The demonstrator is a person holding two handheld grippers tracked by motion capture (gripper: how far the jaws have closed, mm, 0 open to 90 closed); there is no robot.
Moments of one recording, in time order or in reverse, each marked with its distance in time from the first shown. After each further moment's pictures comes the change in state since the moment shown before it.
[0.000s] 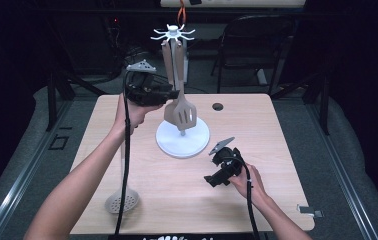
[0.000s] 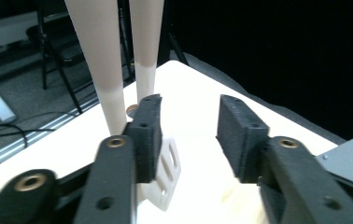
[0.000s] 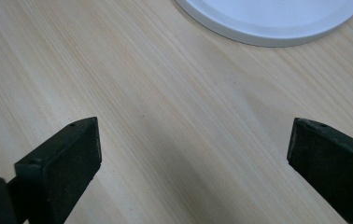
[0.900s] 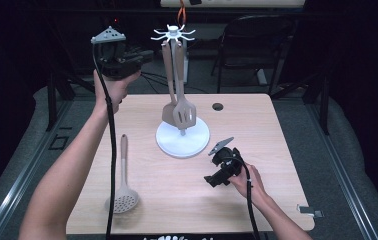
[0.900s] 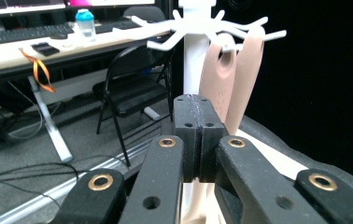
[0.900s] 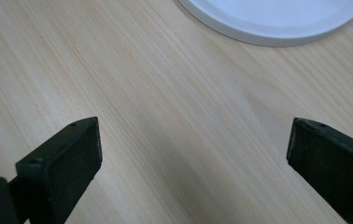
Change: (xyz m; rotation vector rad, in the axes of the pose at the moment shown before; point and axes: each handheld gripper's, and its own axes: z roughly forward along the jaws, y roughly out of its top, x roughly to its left) left arm 0.026 0.046 -0.052 -0.223 0.168 0.004; right arm -0.002 -0.001 0.002 0.017 0.000 -0.013
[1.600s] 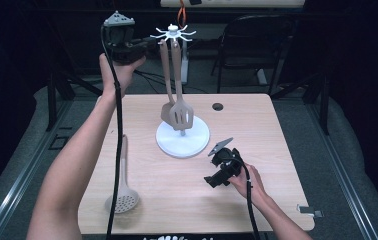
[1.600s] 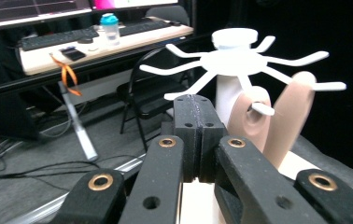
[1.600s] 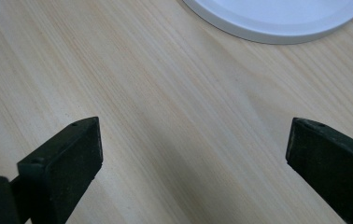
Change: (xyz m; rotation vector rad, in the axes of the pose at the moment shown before) left arm 0.008 0.024 0.026 0.026 0.116 0.015; right arm 0.002 0.000 0.002 -0.008 -0.001 -0.005
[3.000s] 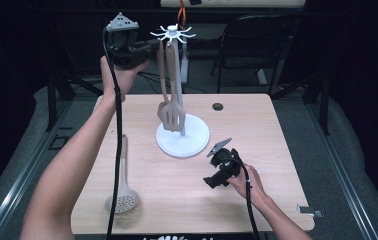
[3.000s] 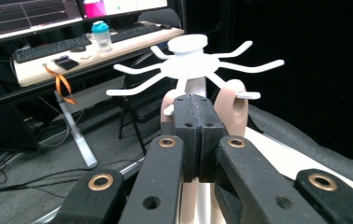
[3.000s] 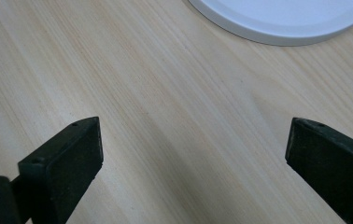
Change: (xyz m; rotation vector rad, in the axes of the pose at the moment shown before) left arm -0.019 0.001 -0.013 -0.004 -0.023 0.066; right arm 0.002 0.002 0.000 0.019 0.006 -0.015
